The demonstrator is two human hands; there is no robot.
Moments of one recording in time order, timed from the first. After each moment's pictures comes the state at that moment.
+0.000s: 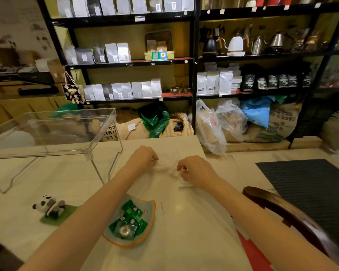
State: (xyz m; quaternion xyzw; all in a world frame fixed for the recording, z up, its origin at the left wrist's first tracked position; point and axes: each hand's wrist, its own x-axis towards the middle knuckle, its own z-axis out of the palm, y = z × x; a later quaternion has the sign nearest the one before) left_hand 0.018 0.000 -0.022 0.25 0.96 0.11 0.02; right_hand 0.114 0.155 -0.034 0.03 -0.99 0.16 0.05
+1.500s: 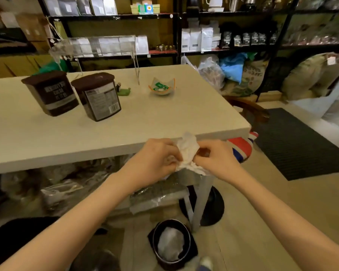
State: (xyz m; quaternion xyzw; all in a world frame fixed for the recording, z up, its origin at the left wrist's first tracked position) left_hand 0.462 -0.235 -0.039 0.51 0.83 0.23 -0.01; right_hand 0.523 -0.064 -0.074 -0.03 -0.91 0.39 0.14
